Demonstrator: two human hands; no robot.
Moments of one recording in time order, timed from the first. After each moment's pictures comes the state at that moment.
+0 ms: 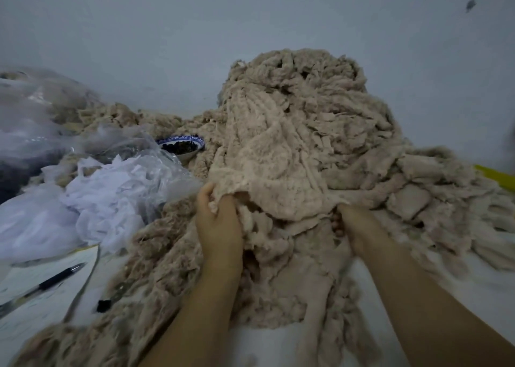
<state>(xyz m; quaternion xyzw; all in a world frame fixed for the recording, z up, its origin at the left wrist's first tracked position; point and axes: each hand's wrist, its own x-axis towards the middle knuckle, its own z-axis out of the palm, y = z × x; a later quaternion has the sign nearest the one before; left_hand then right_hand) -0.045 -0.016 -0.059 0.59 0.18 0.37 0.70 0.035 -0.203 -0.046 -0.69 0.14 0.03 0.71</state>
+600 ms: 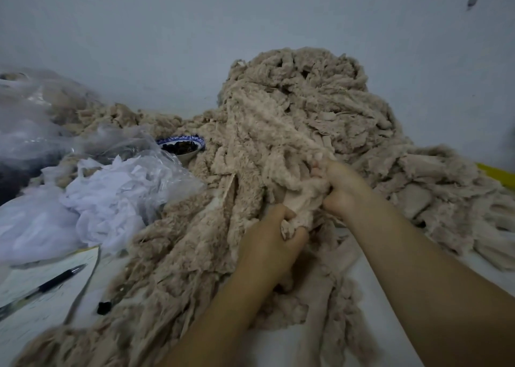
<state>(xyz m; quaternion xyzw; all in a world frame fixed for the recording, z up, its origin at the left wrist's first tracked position) -0.054 -0.050 -0.068 0.88 -0.04 0.21 0.43 0.054 -0.163 0.008 -0.52 0.10 0.14 0.84</state>
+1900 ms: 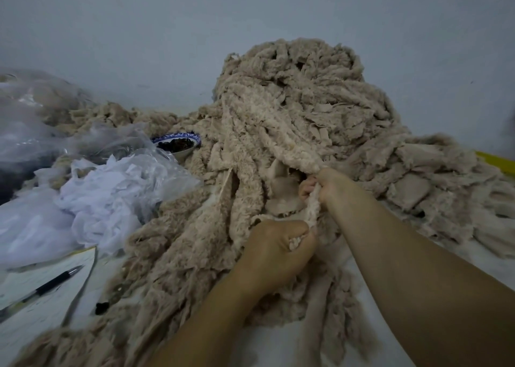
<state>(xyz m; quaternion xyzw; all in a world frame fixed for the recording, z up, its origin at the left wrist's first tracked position) -0.064 -0.054 -0.066 0.83 -0.23 0.22 0.46 0.100 -0.175 -0.072 -0.18 -0.29 0.32 0.89</state>
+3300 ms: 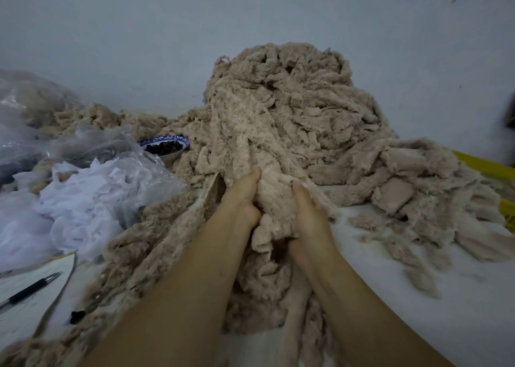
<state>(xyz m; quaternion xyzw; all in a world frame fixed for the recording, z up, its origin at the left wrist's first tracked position) 0.034 -0.053 -0.016 0.46 0.22 -0.07 0.86 0.018 -0.151 -0.071 -0.45 0.04 0.05 0.89</state>
